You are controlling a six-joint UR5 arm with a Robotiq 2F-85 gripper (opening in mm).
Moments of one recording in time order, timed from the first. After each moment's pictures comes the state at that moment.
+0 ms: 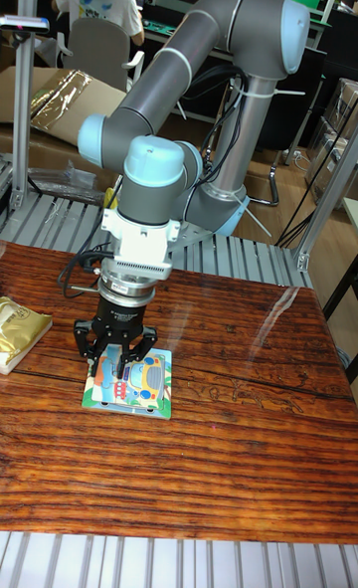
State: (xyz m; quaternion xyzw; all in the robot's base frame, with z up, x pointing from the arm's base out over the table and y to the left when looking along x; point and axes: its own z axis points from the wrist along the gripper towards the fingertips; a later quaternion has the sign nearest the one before) arm 0.554 -0.068 0.006 -0.06 1.00 -0.01 0.07
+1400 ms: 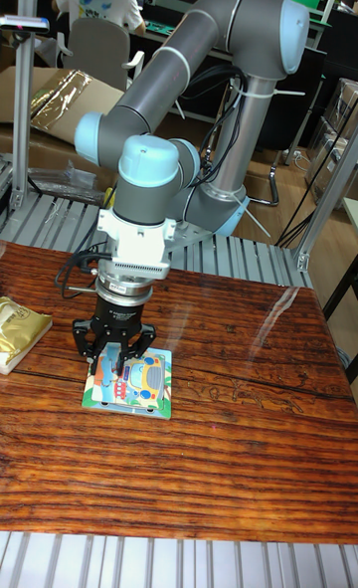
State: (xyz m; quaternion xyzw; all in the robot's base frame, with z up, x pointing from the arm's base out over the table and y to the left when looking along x) arm 0.548 -0.070 0.004 -0.08 0.99 0.00 0.06
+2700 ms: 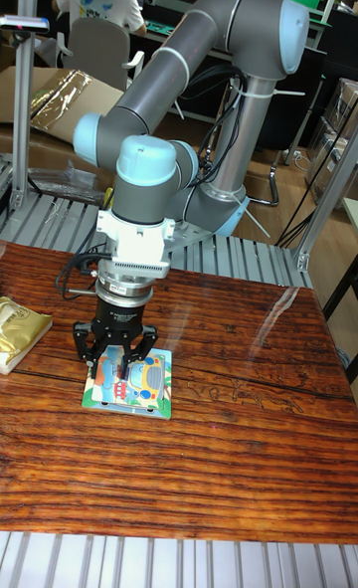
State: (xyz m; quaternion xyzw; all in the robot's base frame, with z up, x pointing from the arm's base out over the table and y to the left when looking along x) arm 0.556 -0.066 0.005 -0.09 0.99 0.01 0.07
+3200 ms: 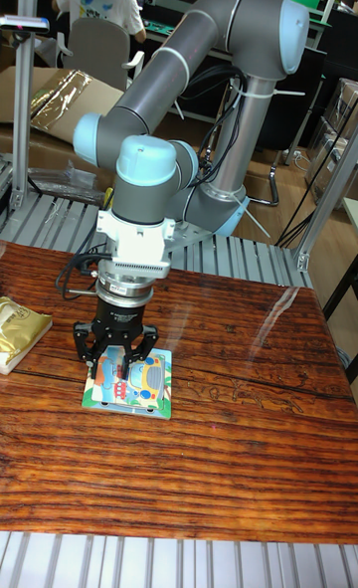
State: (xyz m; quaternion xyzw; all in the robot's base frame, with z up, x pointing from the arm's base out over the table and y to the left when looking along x) arm 0.557 -0.065 0.005 -0.09 0.99 0.01 0.07
